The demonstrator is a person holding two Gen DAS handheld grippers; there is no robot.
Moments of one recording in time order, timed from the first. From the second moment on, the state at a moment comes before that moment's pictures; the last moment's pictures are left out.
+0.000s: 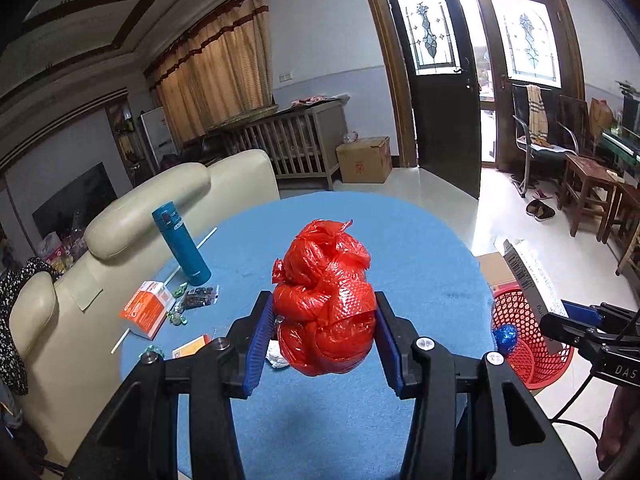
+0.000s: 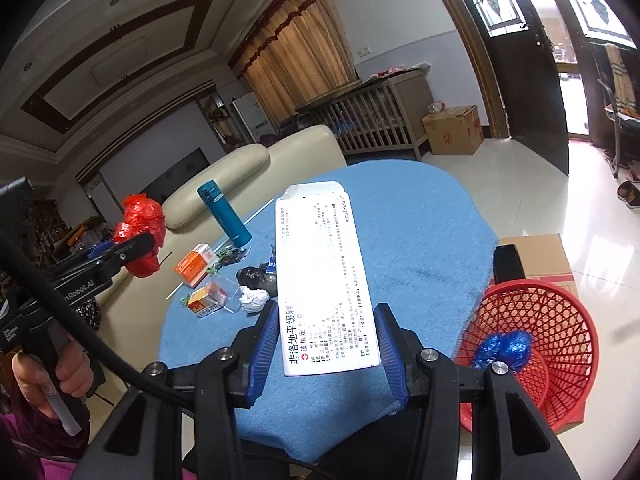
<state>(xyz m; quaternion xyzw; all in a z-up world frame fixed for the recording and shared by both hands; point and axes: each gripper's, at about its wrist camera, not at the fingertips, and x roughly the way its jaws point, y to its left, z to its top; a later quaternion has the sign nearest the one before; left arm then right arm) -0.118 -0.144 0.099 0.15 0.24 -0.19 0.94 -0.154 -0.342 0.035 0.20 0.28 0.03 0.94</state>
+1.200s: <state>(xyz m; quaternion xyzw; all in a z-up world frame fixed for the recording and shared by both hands) -0.127 -0.195 0.092 0.20 0.23 -0.22 0.93 -0.188 -0.376 0.032 0.23 0.24 0.00 0.94</state>
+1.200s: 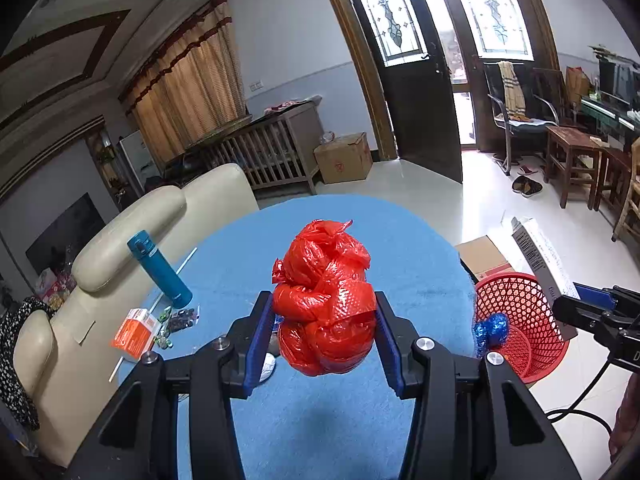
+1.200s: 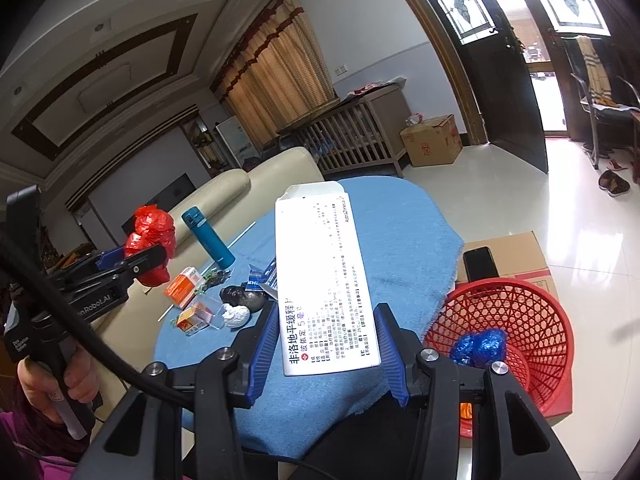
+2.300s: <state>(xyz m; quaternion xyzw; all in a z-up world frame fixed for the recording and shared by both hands) -0.126 -0.386 0.012 0.28 0.36 -0.43 0.78 -0.233 -0.509 -0.088 0.41 0.28 -0.14 0.86</state>
